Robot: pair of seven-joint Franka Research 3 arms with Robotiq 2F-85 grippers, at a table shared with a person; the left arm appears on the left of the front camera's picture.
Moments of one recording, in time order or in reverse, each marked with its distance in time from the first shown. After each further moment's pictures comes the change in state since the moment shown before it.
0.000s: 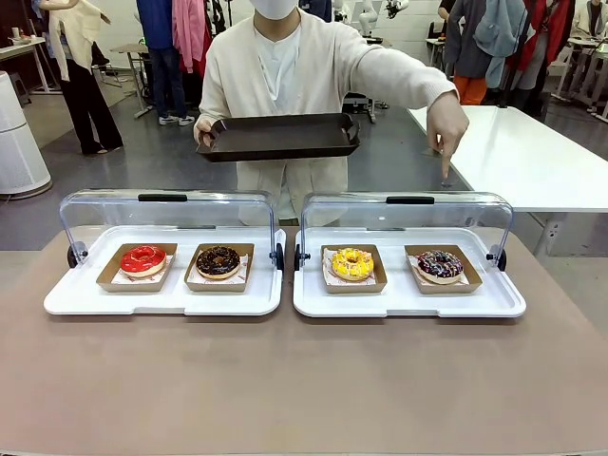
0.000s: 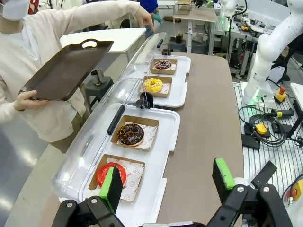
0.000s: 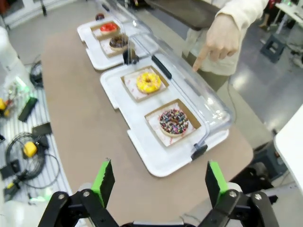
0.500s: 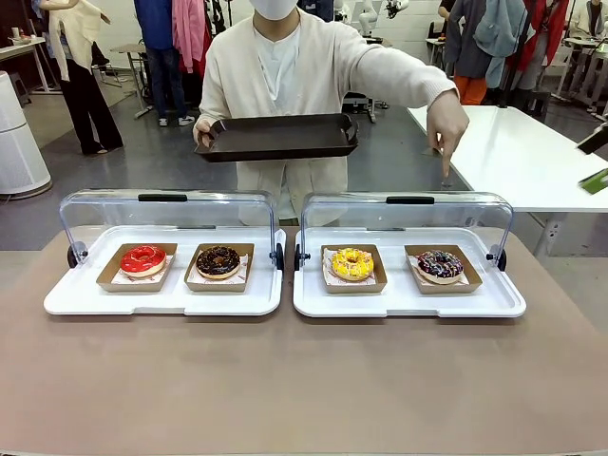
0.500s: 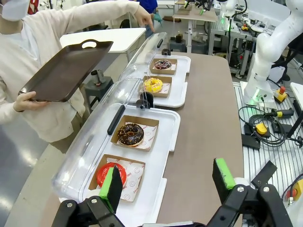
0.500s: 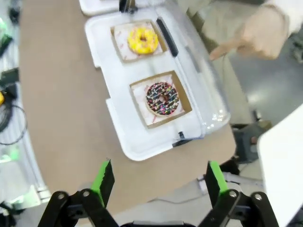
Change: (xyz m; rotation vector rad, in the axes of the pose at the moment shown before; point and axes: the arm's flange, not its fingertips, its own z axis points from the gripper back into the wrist) left arm 0.000 0.000 0.000 0.000 0.001 -0.001; right arm 0.063 0.020 -0.095 -0.059 0.332 0.277
